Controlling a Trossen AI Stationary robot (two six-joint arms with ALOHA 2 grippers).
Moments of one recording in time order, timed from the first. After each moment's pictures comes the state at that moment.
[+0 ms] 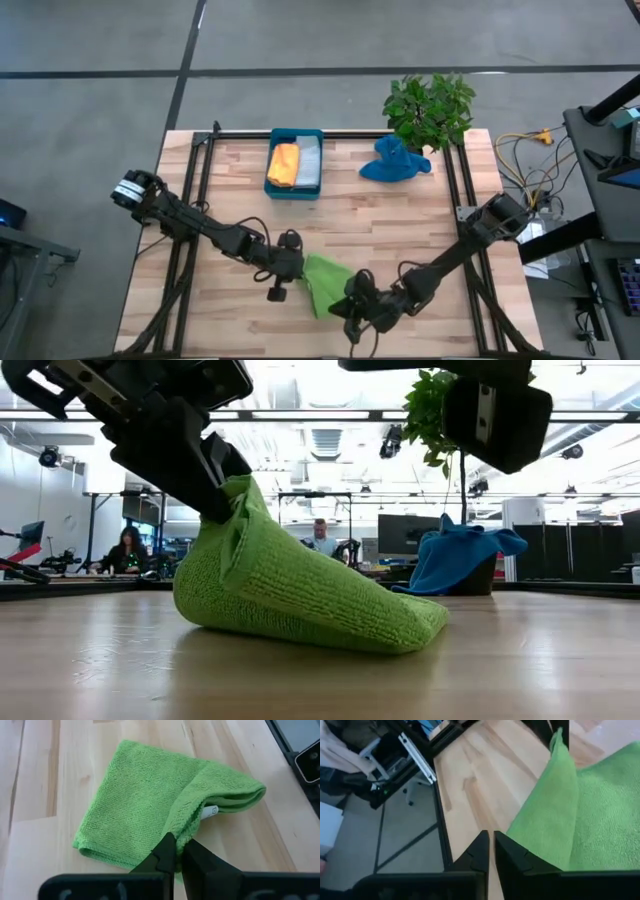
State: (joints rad) left arm -0.38 1.56 0.86 -0.06 -0.05 -0.23; right arm 0.66 1.88 1.15 0.14 0.48 1.01
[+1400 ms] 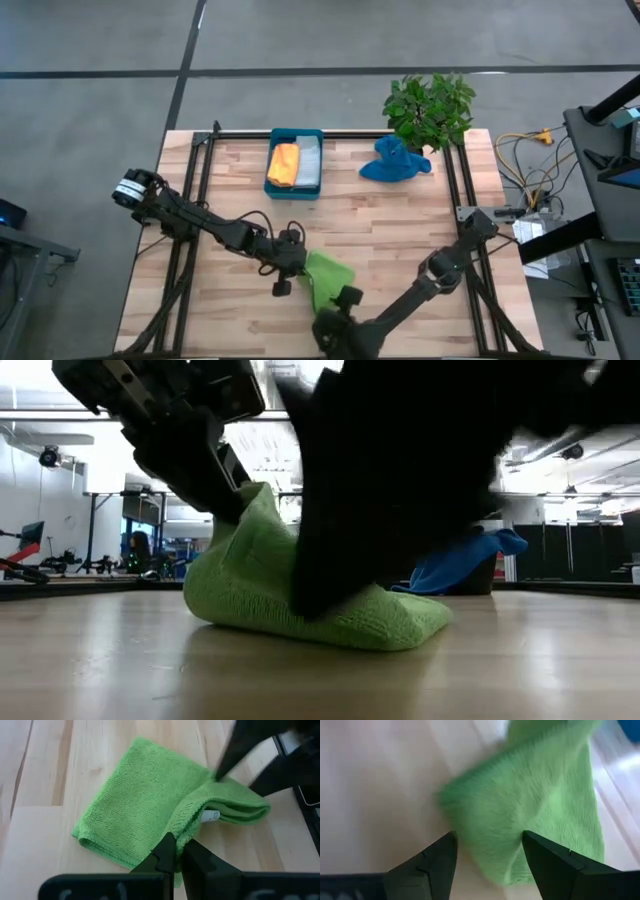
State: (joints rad) left arm -0.33 1.56 0.86 -0.05 0.01 -0.33; right arm 0.69 2.60 2.30 -1.23 0.71 1.01
